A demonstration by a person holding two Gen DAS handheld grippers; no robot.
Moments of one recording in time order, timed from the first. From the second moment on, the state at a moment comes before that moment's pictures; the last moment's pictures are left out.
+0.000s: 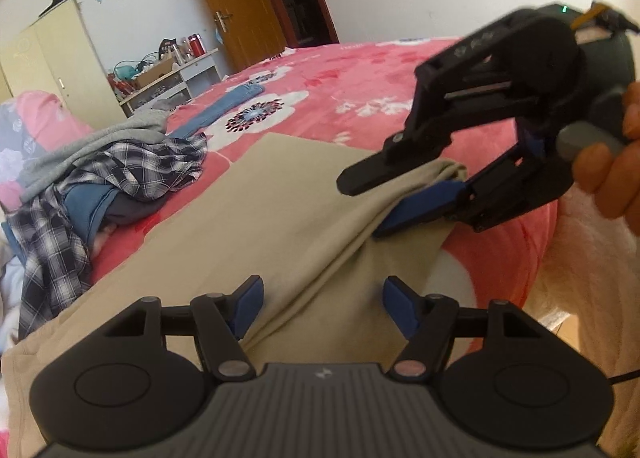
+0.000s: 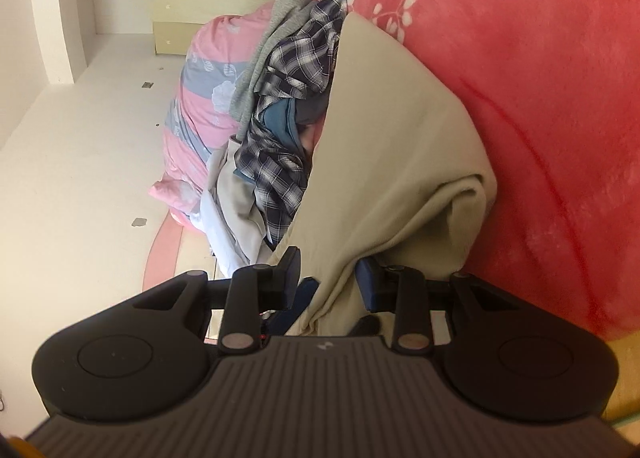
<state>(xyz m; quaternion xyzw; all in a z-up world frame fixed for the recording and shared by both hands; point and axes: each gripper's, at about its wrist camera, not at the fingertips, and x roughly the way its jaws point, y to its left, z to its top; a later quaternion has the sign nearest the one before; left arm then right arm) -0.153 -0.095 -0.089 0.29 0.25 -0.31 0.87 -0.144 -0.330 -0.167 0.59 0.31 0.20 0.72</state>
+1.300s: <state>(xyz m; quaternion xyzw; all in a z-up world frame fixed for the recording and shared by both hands) -0.142 -0.107 -0.079 0.28 0.24 -0.31 0.88 -0.132 -0.331 -0.176 0.64 0.23 0.24 0.70</state>
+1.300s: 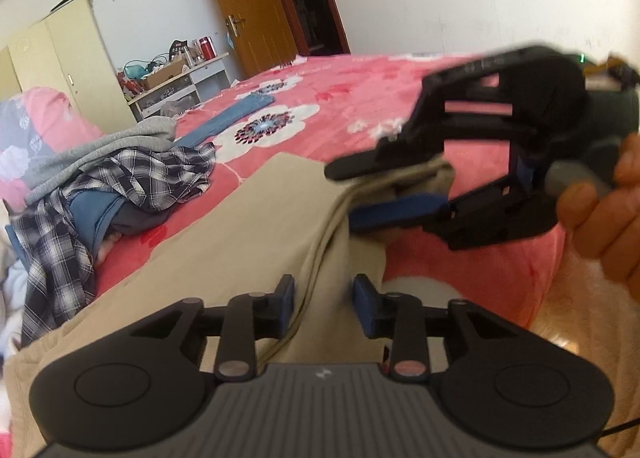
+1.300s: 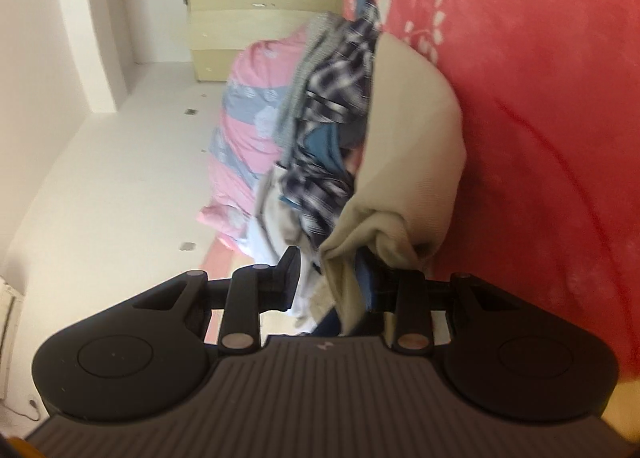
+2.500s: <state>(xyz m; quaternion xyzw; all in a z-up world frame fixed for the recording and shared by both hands) -0.189 -0.105 -0.115 0.47 0.13 -0.25 0.83 -0.114 -0.301 -0.174 0.57 0.33 0.21 0.72</state>
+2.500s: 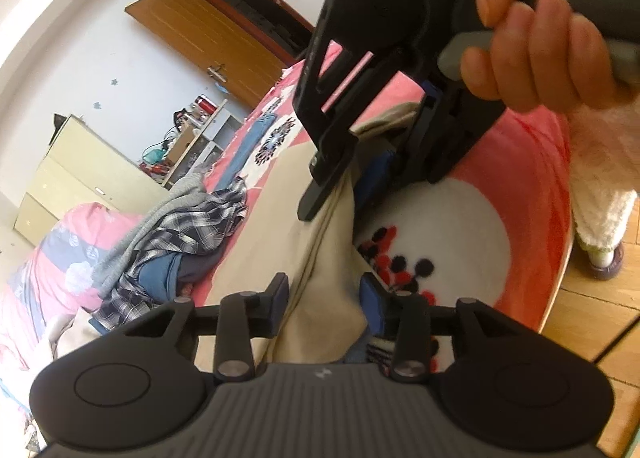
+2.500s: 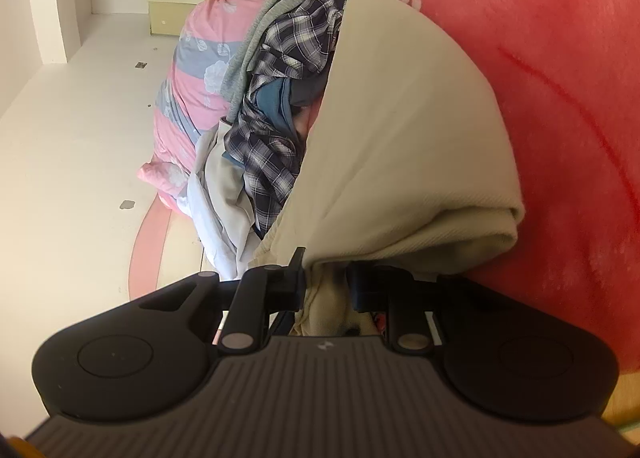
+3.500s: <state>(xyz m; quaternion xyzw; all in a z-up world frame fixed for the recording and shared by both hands) -0.188 -0.060 -0.091 0.34 0.12 -0.26 0.90 -0.190 -0.331 -0.127 0.33 0.29 0.25 0.86</state>
